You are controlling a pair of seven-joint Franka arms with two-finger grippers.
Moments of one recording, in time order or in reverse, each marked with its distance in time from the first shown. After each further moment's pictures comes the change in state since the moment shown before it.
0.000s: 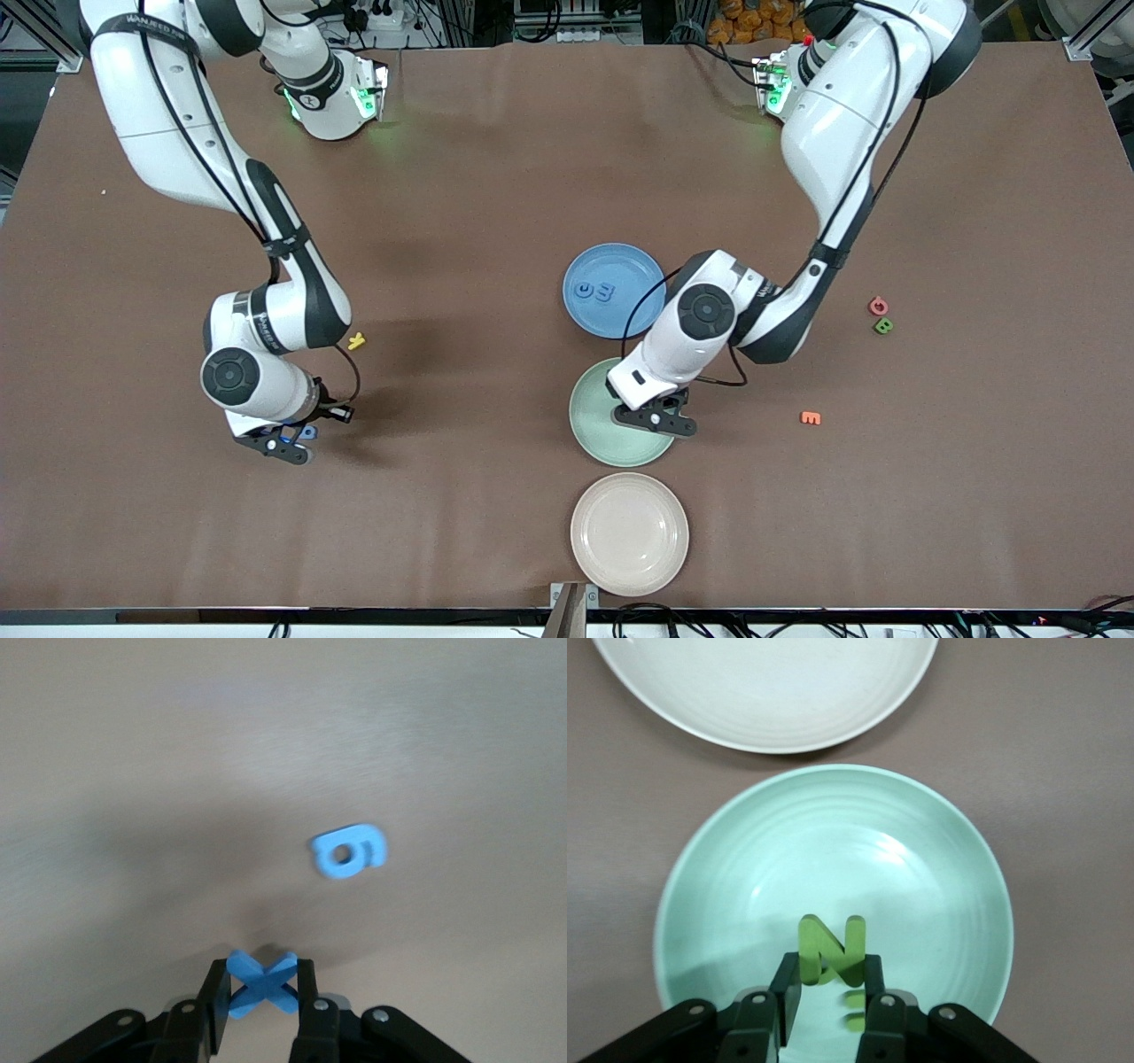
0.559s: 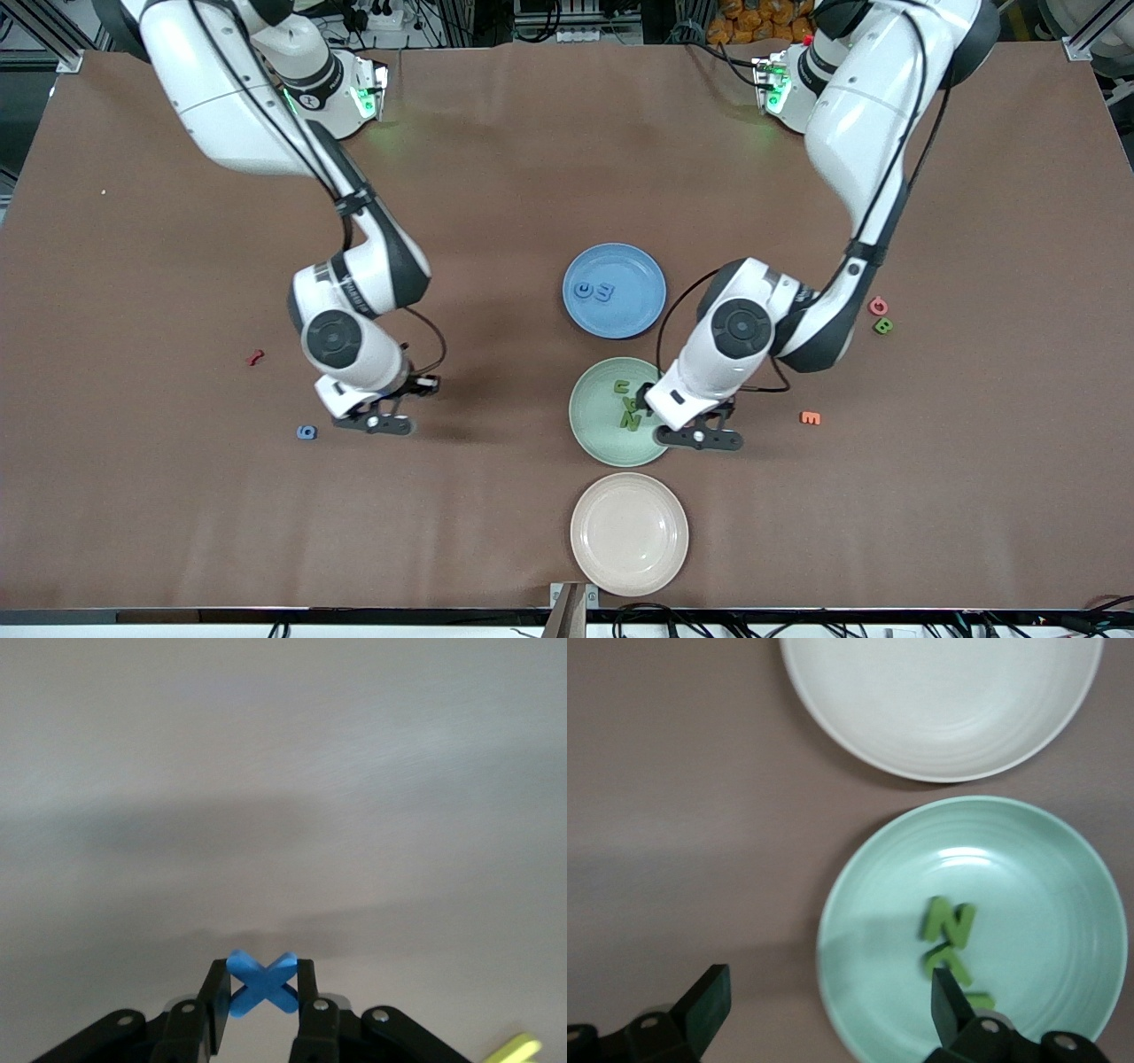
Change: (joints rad) left arm 0.037 -0.054 0.058 0.022 0.000 -0.149 -0.013; right arm 0.153 -0.034 0.082 0.006 0.000 -0.019 -0.001
